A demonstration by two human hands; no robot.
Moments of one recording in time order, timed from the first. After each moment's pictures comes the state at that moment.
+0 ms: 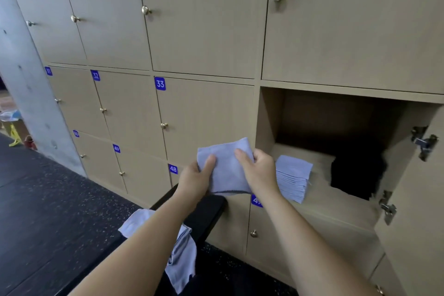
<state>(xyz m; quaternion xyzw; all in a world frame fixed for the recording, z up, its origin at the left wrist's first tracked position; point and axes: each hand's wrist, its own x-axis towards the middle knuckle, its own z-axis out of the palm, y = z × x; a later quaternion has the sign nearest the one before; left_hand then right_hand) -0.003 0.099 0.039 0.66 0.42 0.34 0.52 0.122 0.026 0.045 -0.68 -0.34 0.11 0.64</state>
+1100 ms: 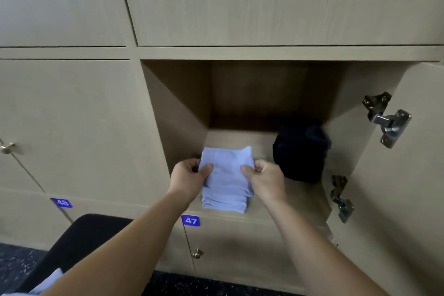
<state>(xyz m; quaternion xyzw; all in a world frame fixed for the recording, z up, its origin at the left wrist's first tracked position) 0.262 0.148 -0.044 0.76 0.33 0.21 0.52 0.369 0.007 -0.059 -0.82 -0.19 0.05 0.54</state>
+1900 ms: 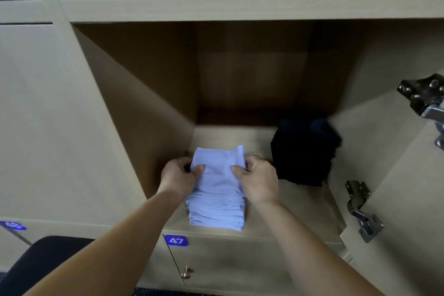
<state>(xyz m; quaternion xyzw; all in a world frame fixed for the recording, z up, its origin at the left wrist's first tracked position) 0.331 0.195 -0.090 0.77 0.35 0.17 0.50 0.422 0.048 -0.098 -0.86 -0.16 0.03 0.48</state>
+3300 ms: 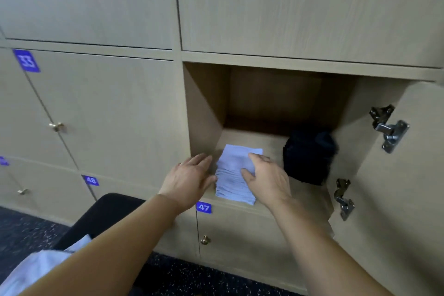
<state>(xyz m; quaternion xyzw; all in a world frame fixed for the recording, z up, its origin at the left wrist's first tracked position) 0.185 0.146 -0.017 0.97 0.21 0.09 0.08 0.318 -0.002 -0.020 -0.91 -0.36 -0.03 0.19</state>
